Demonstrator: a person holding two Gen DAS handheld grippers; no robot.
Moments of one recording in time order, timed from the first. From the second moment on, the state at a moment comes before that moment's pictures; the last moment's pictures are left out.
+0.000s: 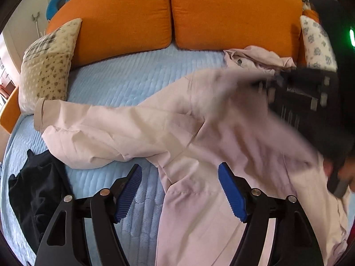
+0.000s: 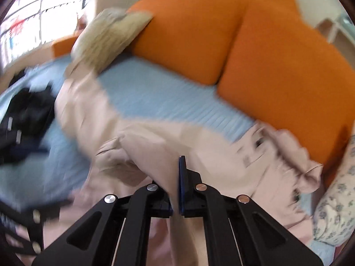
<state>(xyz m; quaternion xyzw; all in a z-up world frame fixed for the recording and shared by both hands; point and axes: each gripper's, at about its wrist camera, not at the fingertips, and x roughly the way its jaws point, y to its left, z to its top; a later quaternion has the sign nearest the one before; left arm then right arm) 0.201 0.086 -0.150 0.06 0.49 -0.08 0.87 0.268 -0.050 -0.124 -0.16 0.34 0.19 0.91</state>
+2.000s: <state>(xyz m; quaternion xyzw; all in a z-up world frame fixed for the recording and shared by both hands) 0.293 0.025 -0.243 0.09 0.50 -0.12 0.85 0.230 -0.319 -0.263 0.04 0.47 -0.10 0.88</state>
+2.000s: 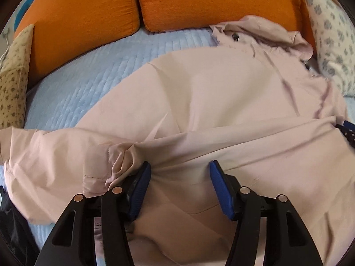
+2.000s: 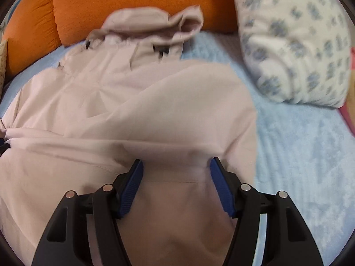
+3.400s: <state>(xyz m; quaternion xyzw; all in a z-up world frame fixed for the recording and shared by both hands) 0.390 0.456 -0.222 -0.18 0.52 0.06 0.83 0.243 0.073 -0.185 0.01 0.39 0.15 0.91</state>
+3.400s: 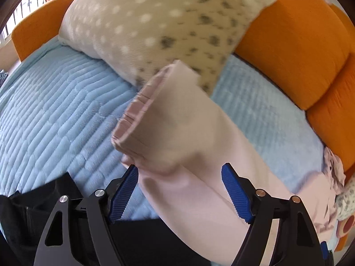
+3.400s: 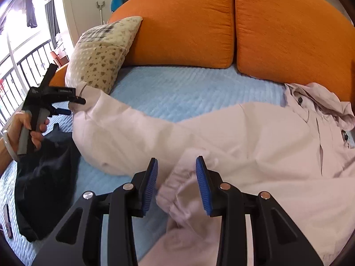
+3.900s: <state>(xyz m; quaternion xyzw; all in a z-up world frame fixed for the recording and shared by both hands) 0.414 0.502 -0.264 -0.23 0.52 0.08 0.82 0.245 0.089 -0.214 0.00 0.41 0.17 0.90</state>
